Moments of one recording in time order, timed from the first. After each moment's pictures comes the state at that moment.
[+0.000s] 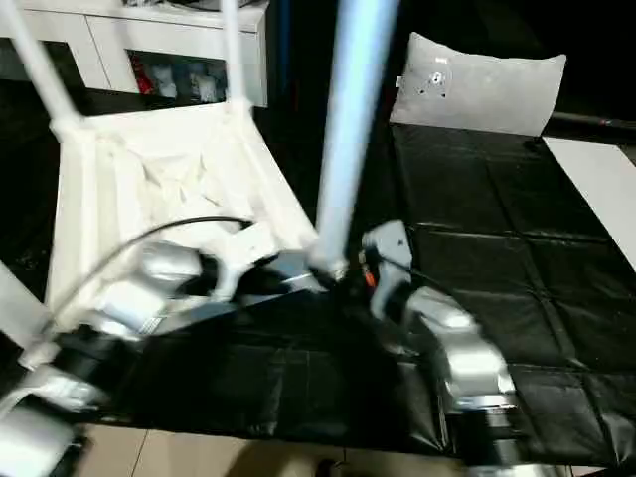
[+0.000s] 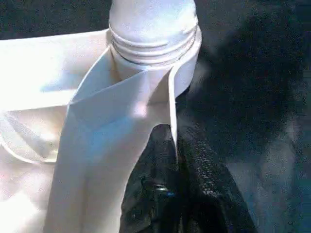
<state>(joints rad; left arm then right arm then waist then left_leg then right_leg) -0.62 0.40 -0.34 0.46 0.09 0.19 -1.15 -0.29 -0.35 0.05 0.16 0.24 0.30 0.95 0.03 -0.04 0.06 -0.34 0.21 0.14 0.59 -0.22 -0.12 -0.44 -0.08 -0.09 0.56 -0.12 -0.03</state>
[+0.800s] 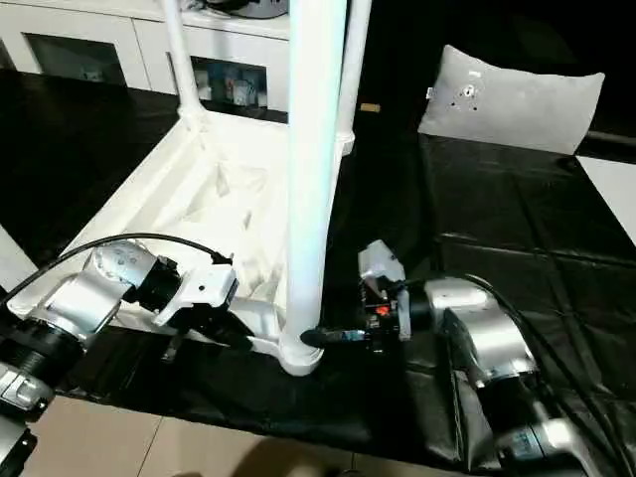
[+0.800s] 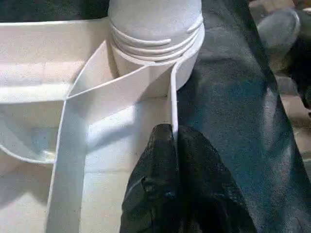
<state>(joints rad) -0.64 0.50 -0.44 0.50 0.04 -0.04 -1.54 -0.44 -0.44 0.21 0.33 0.31 0.26 1.46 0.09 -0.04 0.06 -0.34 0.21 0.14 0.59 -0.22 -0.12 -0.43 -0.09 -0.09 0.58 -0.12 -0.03</state>
